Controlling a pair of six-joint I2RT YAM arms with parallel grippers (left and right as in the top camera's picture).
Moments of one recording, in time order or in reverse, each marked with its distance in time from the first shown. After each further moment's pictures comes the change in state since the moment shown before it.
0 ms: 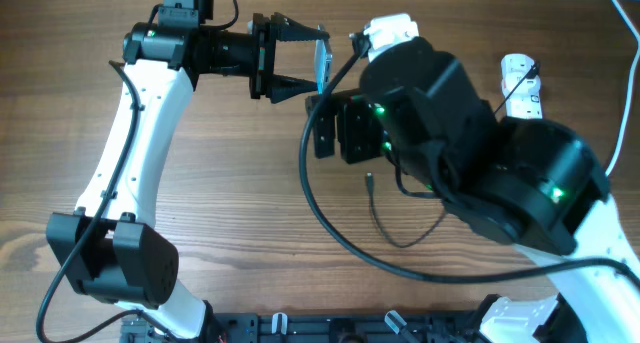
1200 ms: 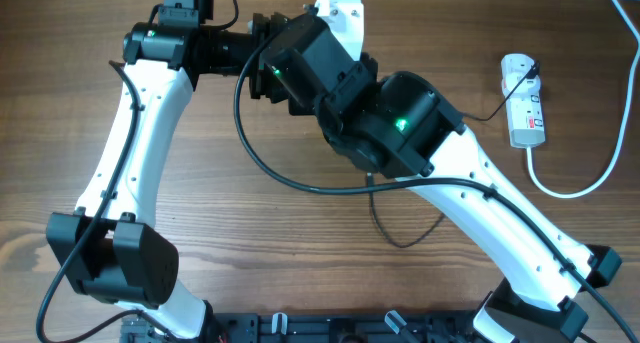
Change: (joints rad) left arm 0.000 0.000 0.000 0.000 -0.003 -0.004; right arm -0.002 0.234 -0.005 0.130 0.233 0.127
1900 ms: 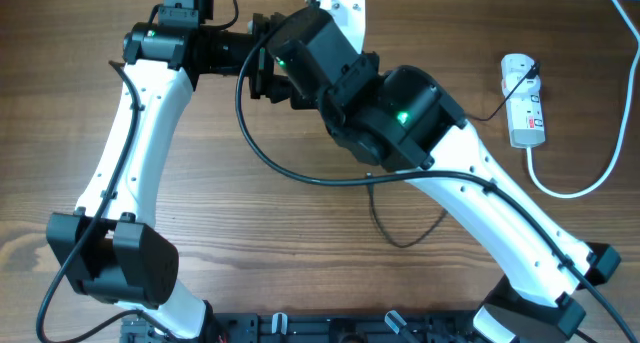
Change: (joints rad) left arm 0.000 0.000 0.000 0.000 0.000 0.000; right arm -0.023 0.008 0.000 0.020 -0.021 -0.030
